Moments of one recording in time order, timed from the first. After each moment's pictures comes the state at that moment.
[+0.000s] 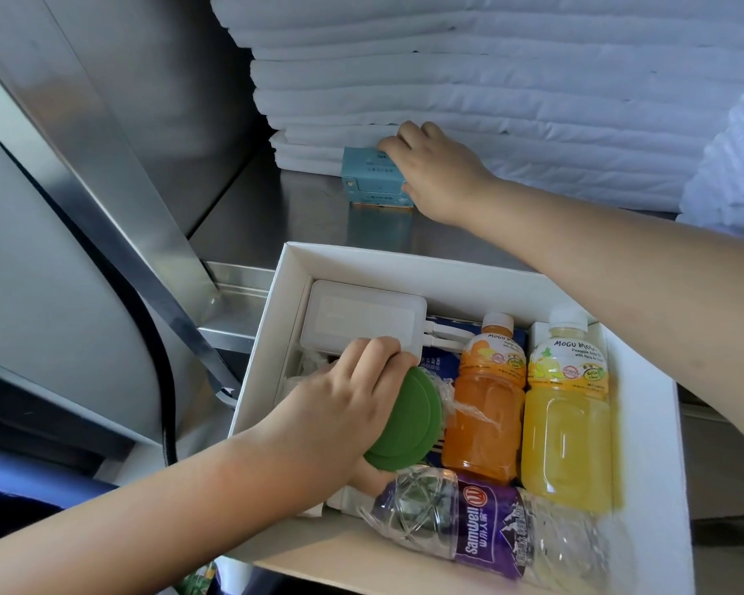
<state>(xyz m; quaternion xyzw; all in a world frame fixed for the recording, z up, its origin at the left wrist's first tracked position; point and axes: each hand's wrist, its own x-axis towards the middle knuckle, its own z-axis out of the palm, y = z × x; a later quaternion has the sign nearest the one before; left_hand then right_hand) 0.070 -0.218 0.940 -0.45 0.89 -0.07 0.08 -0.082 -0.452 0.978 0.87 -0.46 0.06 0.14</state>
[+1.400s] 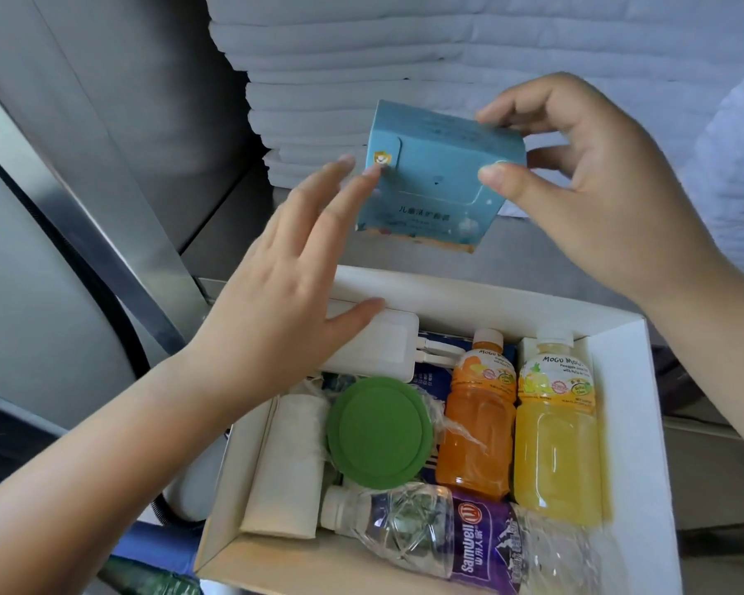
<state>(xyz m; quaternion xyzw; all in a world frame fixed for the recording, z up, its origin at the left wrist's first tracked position) 0.091 -0.269 0.999 -0.45 0.83 -0.05 -0.32 -0.142 -0.308 1.056 0.79 -0.42 0.42 -0.15</state>
